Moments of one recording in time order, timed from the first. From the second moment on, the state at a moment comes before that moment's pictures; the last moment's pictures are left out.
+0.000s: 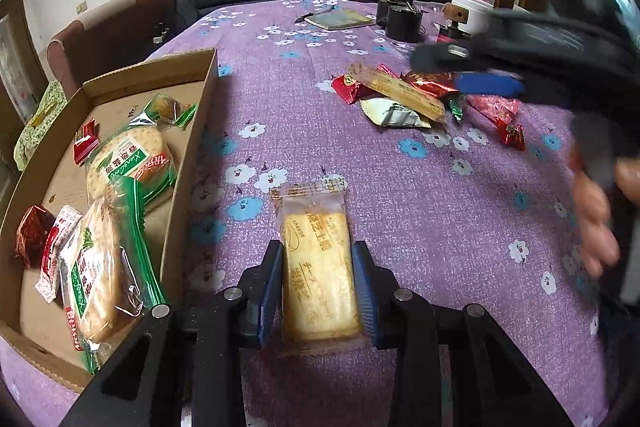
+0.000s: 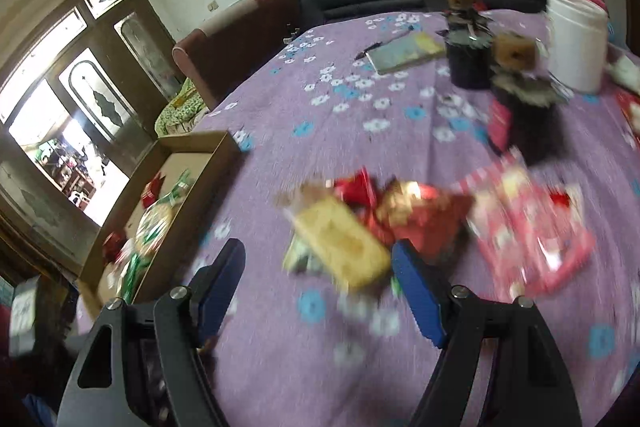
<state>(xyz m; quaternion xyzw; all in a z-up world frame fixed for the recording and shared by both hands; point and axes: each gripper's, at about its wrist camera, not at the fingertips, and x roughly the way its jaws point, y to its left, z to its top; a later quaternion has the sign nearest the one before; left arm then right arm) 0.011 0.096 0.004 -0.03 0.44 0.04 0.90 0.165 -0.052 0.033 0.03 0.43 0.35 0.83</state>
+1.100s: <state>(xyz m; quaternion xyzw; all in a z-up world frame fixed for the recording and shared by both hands) 0.011 0.091 0.003 -0.02 0.43 0.06 0.90 0.081 -0.088 0.004 -0.01 0.46 0.29 0.84</state>
